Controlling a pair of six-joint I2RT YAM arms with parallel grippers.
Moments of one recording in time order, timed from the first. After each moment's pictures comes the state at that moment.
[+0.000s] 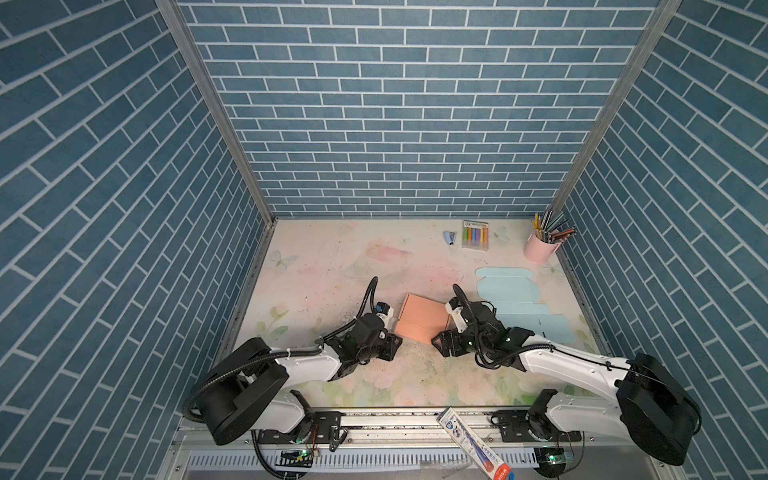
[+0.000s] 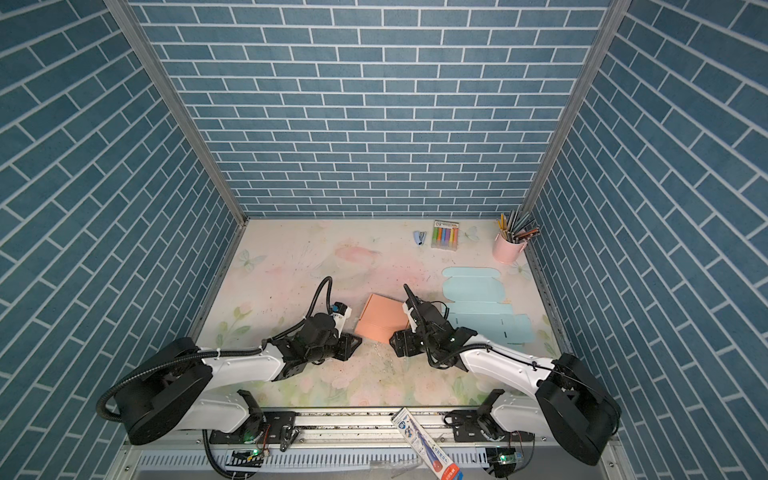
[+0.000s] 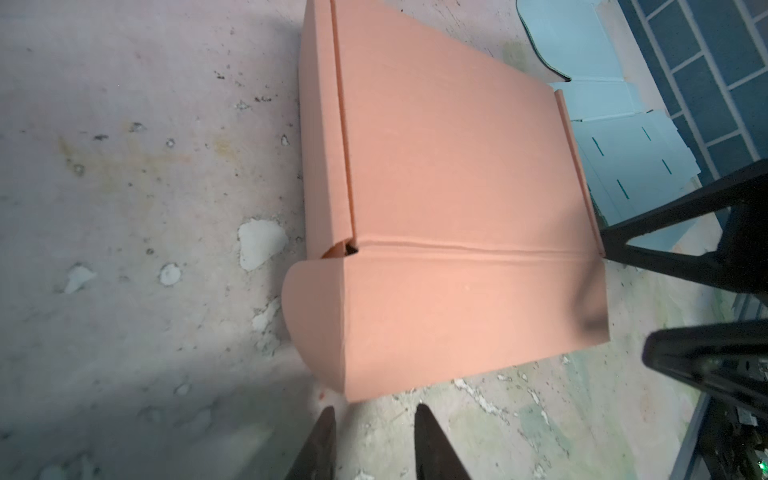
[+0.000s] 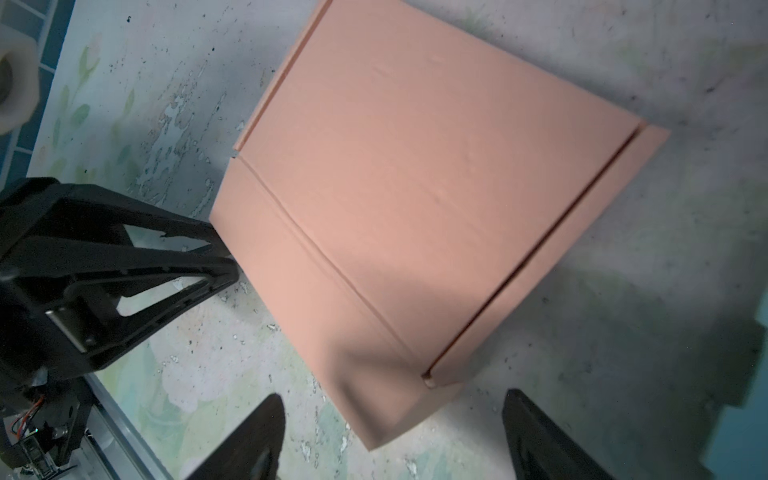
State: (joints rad) left arm -0.80 1.36 0.36 0.27 0.11 -0.57; right arm 0.83 1.21 0.52 -0.17 -0.14 0.52
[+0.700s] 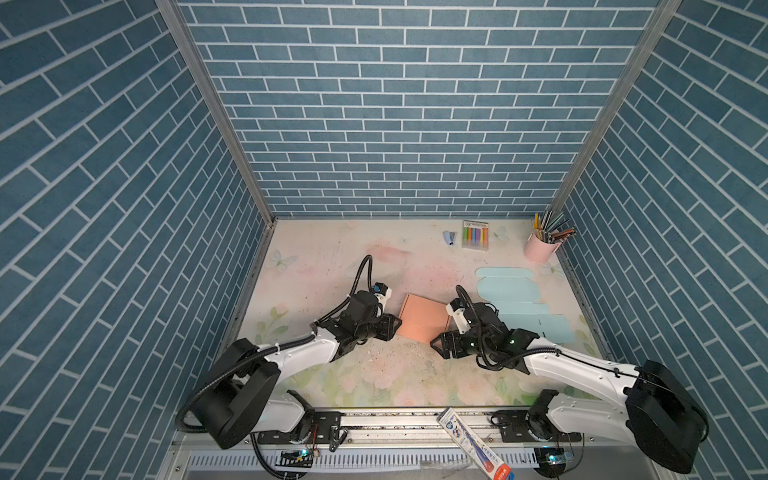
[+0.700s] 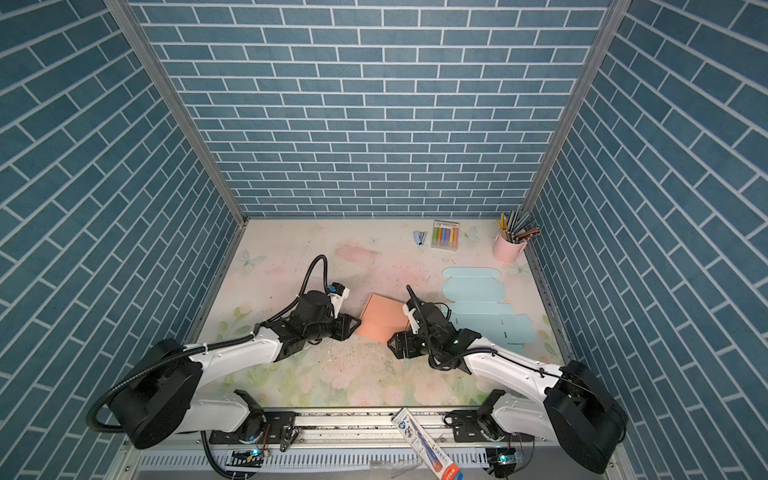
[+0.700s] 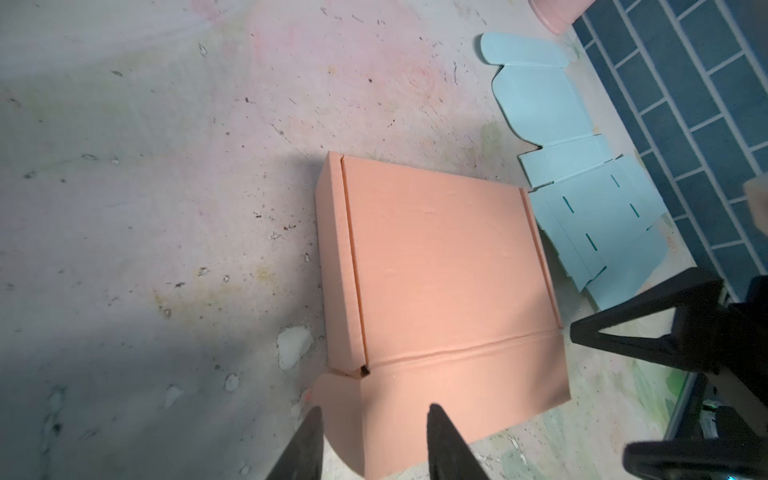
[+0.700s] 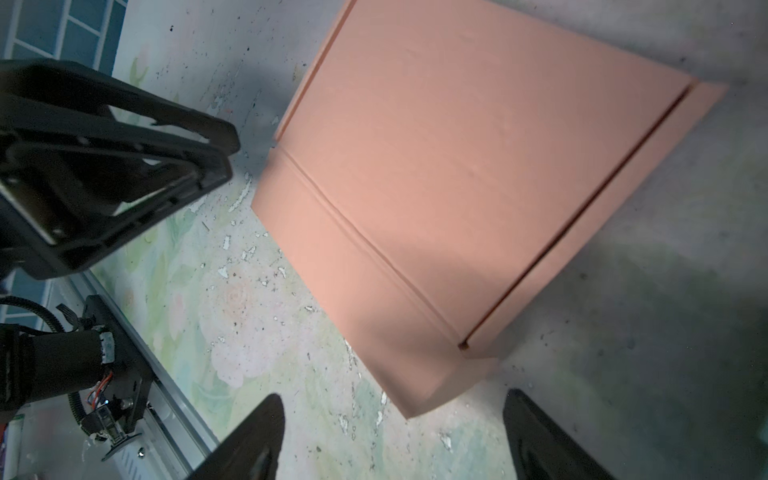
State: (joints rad) left arm -0.65 1.38 0.54 0.12 0.23 -0.44; right arm 0.83 1.17 0.51 -0.17 -0.22 0.58
